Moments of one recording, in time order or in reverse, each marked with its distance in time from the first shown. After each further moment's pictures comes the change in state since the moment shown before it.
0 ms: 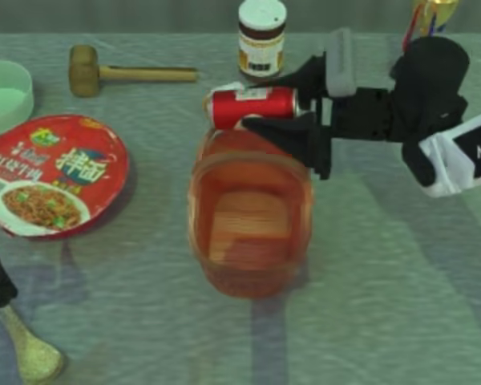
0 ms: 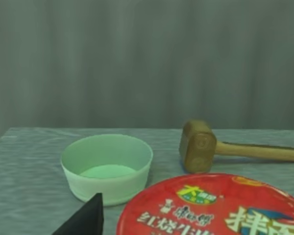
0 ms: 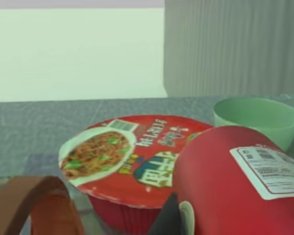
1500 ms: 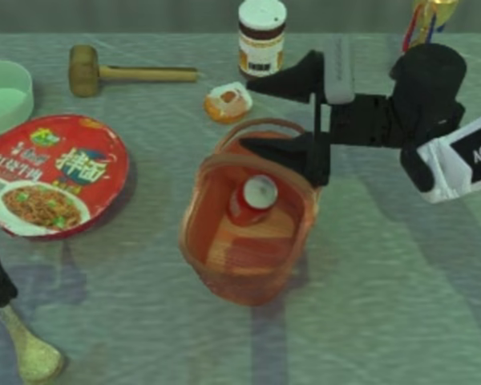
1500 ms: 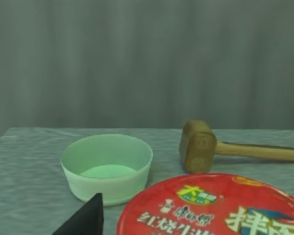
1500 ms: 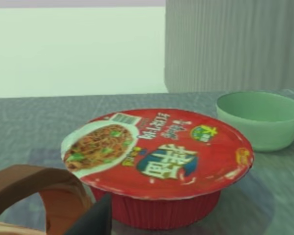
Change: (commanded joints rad) left arm 0.000 0.000 0.000 0.000 0.000 0.000; right arm 0.001 0.012 -0.007 0.015 0.001 0.000
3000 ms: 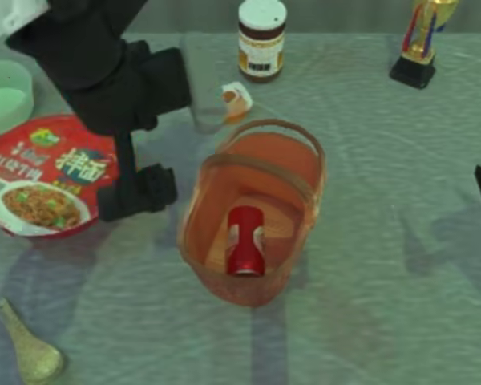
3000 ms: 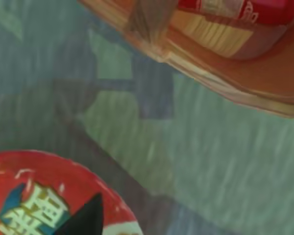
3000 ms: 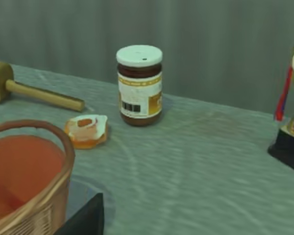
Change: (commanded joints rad) left arm -0.541 1.668 1.584 -1.256 0.062 0.847; right arm -0.249 -1.560 -0.939 -0.798 0.788 -0.054
